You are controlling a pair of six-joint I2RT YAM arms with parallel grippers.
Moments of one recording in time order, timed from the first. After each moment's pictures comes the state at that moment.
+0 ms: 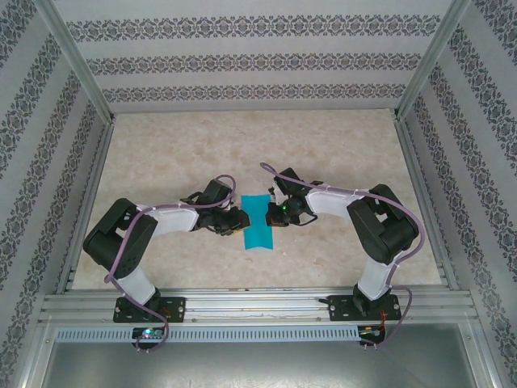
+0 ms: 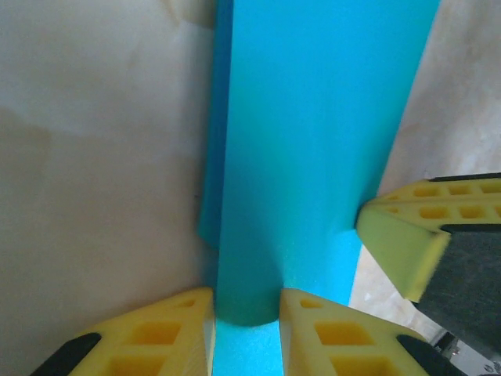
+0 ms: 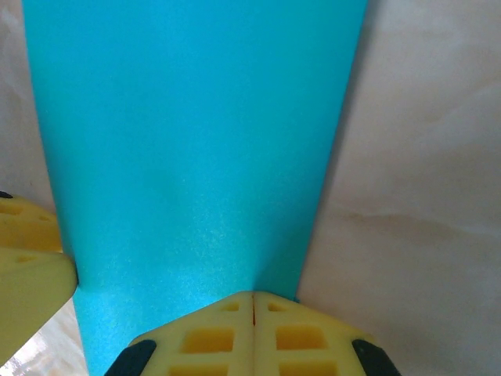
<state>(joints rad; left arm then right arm) -0.55 1.67 0.76 -0.08 0.45 -0.91 0.58 1.80 0.97 -0.39 -0.41 0.52</state>
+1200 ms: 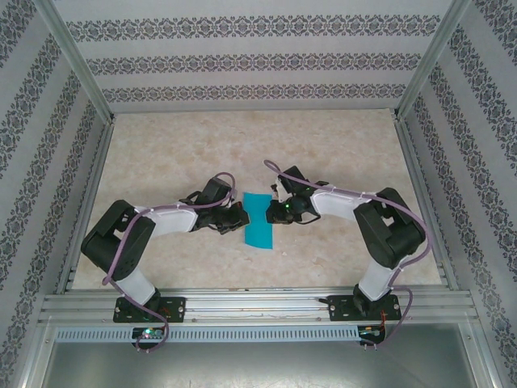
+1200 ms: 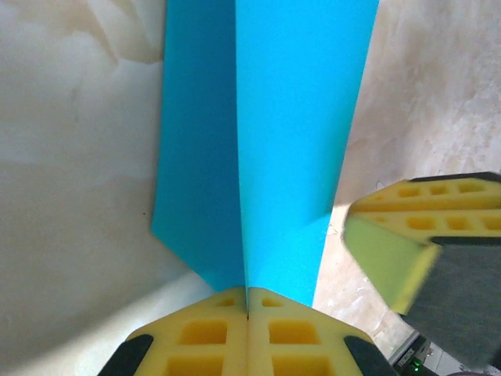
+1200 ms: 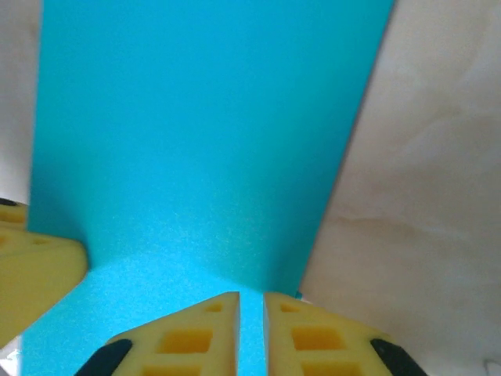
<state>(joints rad) -0.56 1.64 0.75 -0.02 0.45 -0.95 0.55 1.72 0.94 -0.36 -0.41 0.50</state>
